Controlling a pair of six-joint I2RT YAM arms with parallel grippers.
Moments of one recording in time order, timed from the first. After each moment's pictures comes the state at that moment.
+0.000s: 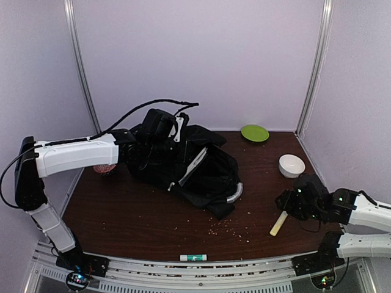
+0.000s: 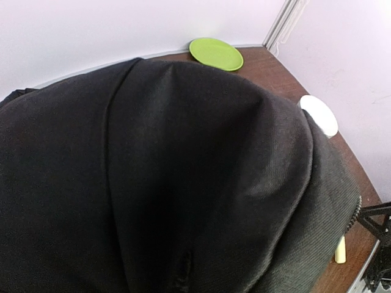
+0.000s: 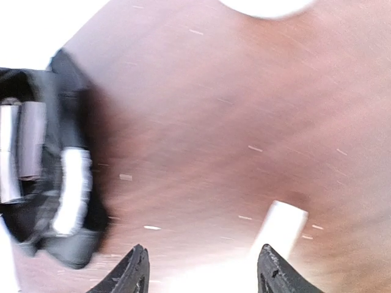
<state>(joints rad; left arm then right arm) -0.88 1.66 1.36 -0.27 -0.13 -0.41 0.78 0.77 0.45 -0.52 0.35 1.09</state>
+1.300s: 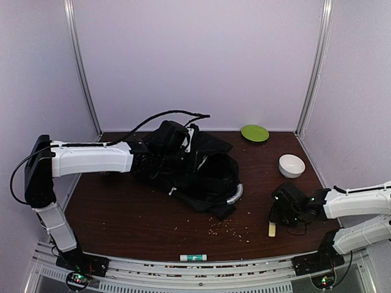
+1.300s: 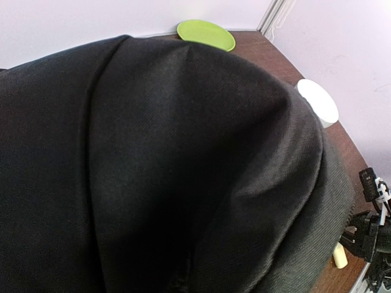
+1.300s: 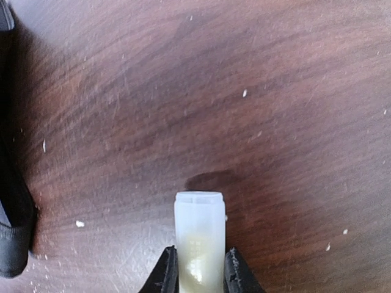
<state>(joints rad) -0.94 1.76 1.33 -0.17 -0.12 -0.46 0.79 1.15 0.40 -0.36 0.27 1.10</state>
